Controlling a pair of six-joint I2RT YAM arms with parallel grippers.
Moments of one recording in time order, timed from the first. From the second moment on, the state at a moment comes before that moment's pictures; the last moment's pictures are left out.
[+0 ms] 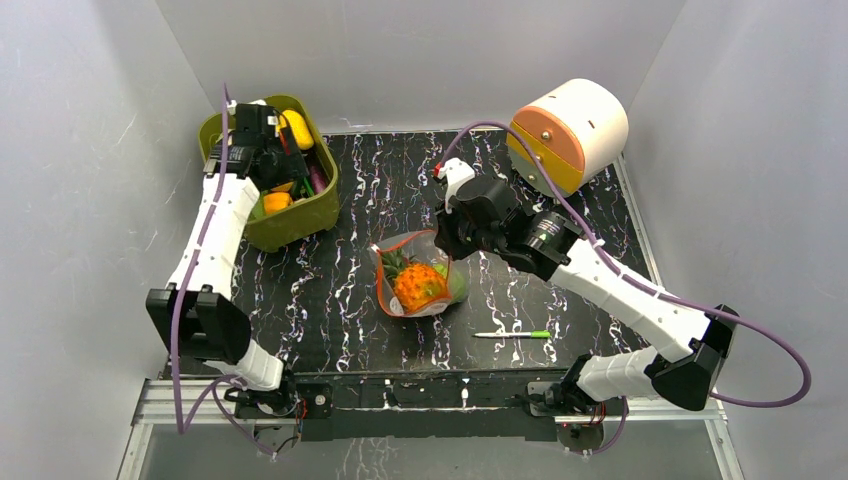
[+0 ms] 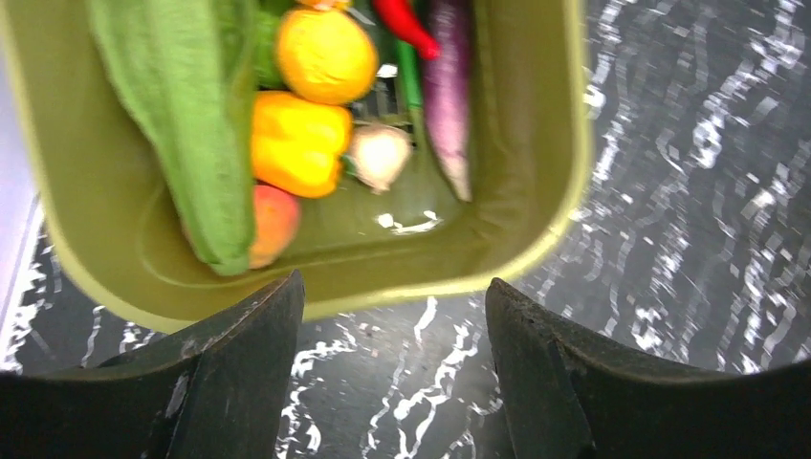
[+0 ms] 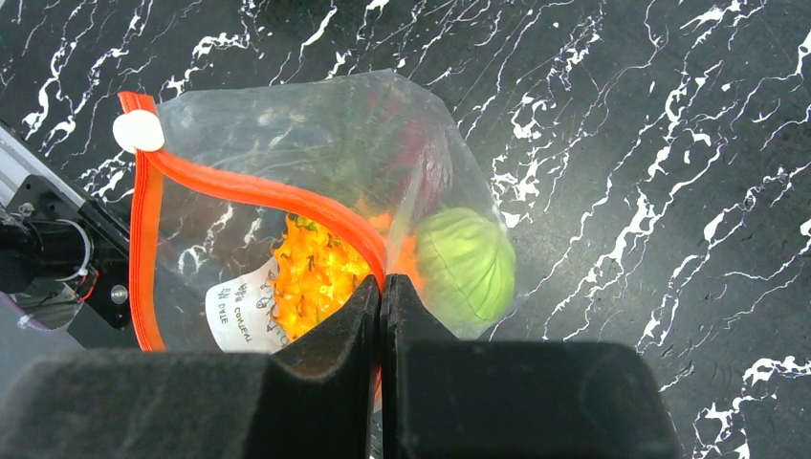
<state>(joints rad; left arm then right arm) -0.11 1.53 1.61 -0.89 -0.21 -0.36 0.88 1.29 1.36 -0.69 0.08 0.26</state>
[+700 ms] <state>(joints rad) 0.15 1.80 1.66 -0.85 -0.27 -0.27 0.87 1.29 1.33 -0.66 0.06 0.24</state>
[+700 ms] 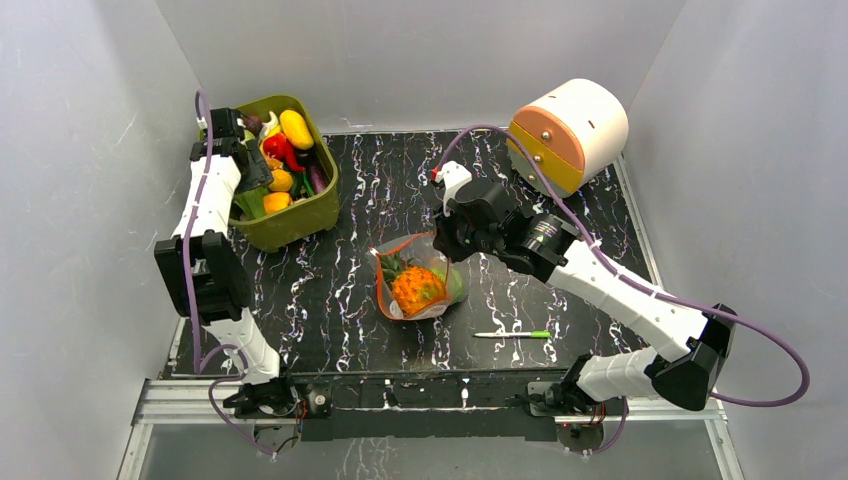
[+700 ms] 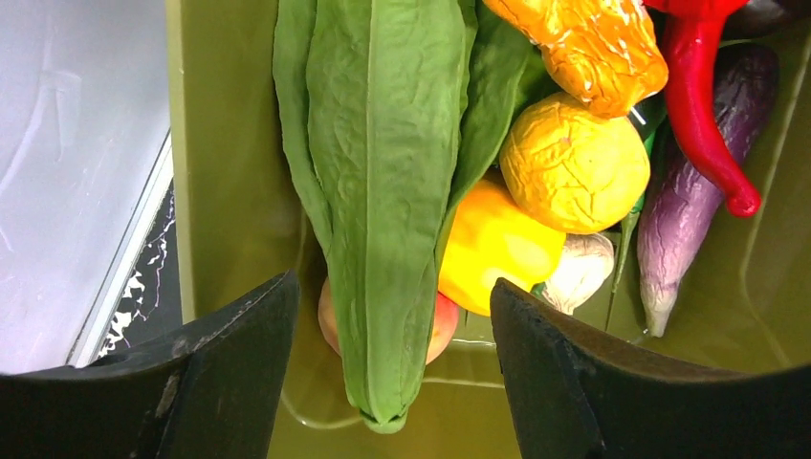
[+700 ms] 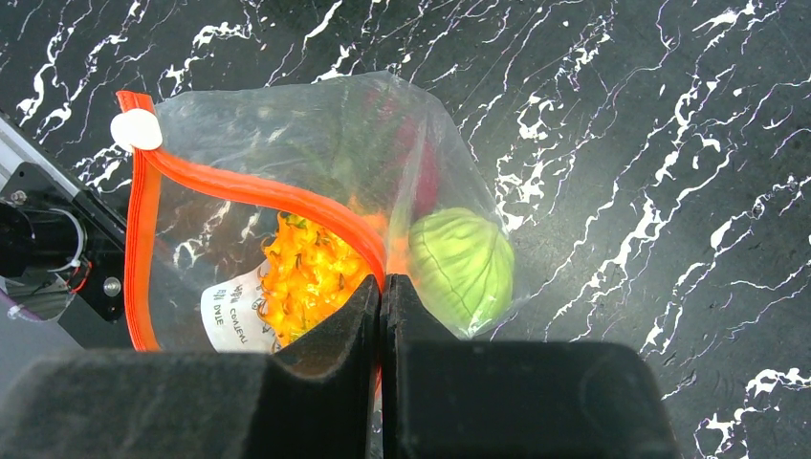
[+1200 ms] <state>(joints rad) 0.16 1.90 1.66 -0.82 -0.27 -0.24 0.87 1.29 1.33 -0.65 0.06 0.24</state>
